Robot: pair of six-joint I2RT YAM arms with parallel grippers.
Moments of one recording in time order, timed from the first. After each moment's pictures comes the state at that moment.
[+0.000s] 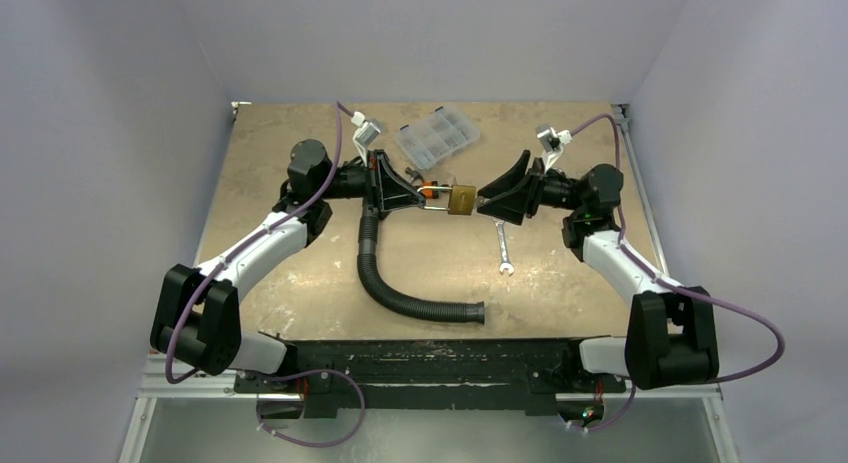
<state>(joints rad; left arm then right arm) -0.38 1.40 0.92 0.56 1.10 -0.70 0.13 1.31 0.72 0.92 -1.25 0.83</state>
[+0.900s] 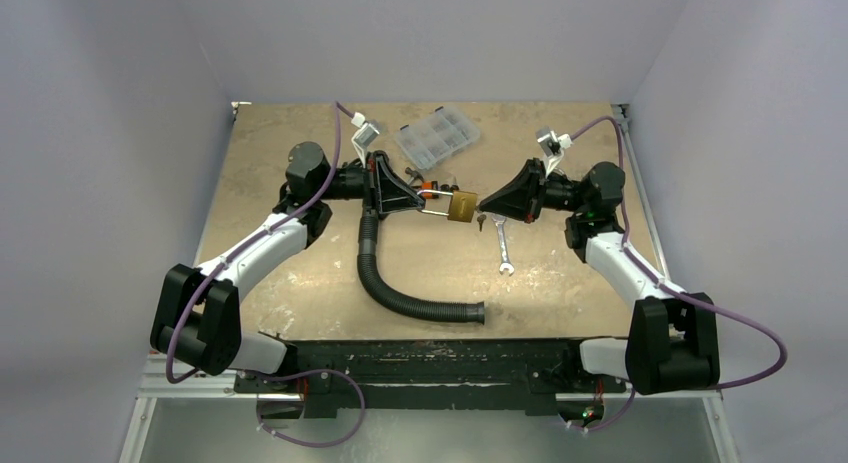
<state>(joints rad) -0.37 1.40 0.90 0.63 1.14 -0.76 0.11 1.28 0.72 0.80 -1.30 0.71</state>
